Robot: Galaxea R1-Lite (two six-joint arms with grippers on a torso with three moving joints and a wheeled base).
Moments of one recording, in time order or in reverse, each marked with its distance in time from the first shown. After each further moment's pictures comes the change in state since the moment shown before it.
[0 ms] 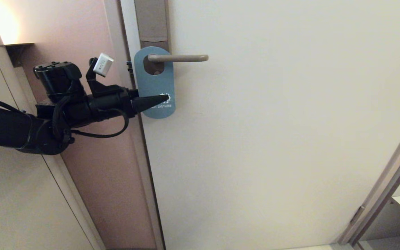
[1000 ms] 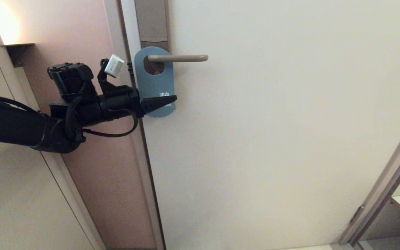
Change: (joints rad) left arm -0.032 0.041 -0.038 -0.004 0.012 -0.002; right arm 0.000 0.000 0.000 0.000 0.000 0.000
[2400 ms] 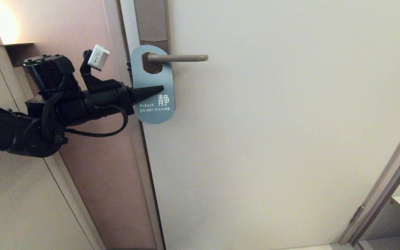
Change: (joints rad) left arm -0.006 -0.125 0.090 0.005 0.037 0.000; right arm 0.000 0.000 0.000 0.000 0.000 0.000
